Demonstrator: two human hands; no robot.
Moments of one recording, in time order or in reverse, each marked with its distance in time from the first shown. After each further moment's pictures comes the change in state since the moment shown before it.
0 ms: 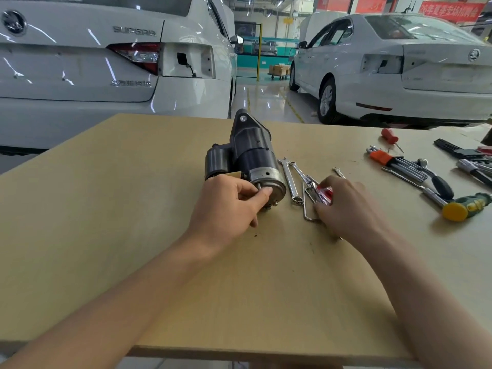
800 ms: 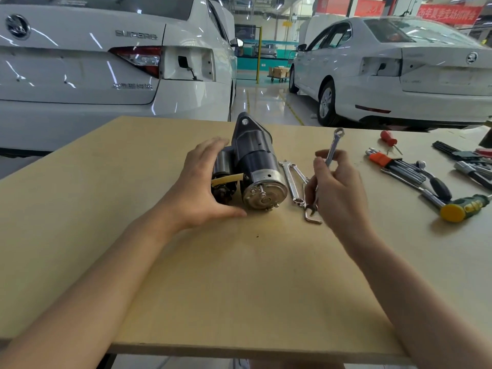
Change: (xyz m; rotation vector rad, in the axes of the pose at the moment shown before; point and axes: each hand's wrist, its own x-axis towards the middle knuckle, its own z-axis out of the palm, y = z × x) left_hand 0.033 -0.044 -0.043 0.233 -0.116 0.180; right_hand -0.013 -0.042 -0.007 0.836 0.175 0.047
